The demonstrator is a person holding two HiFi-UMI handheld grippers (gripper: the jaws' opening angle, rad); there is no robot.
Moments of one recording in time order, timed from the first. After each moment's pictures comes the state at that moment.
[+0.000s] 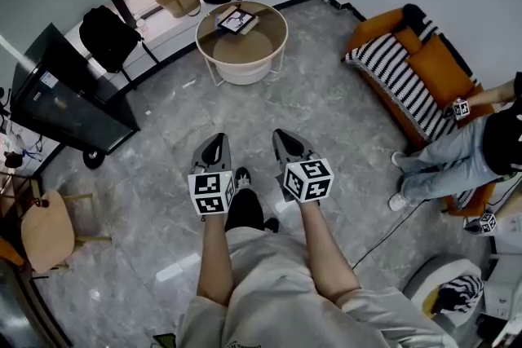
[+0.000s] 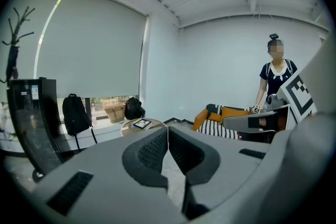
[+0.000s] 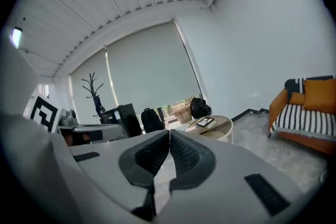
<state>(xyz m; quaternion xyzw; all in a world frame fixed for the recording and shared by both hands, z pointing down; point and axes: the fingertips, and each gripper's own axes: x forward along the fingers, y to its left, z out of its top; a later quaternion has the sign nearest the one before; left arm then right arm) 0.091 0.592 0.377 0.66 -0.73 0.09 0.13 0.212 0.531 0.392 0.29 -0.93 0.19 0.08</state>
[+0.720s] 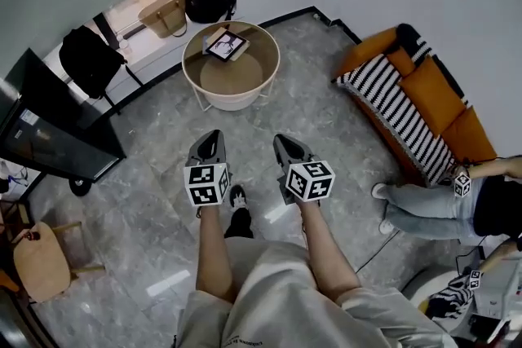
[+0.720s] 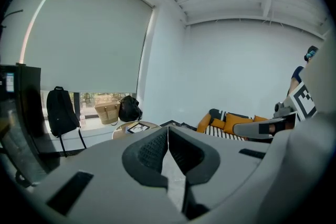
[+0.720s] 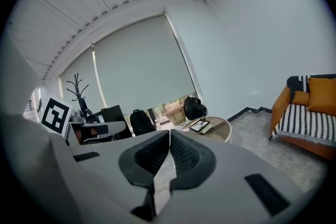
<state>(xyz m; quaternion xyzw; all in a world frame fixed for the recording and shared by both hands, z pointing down) -0.004 0.408 0.391 0.68 -0.71 0.06 0.16 0.145 0.362 0.405 0.31 -0.92 0.22 0.09</state>
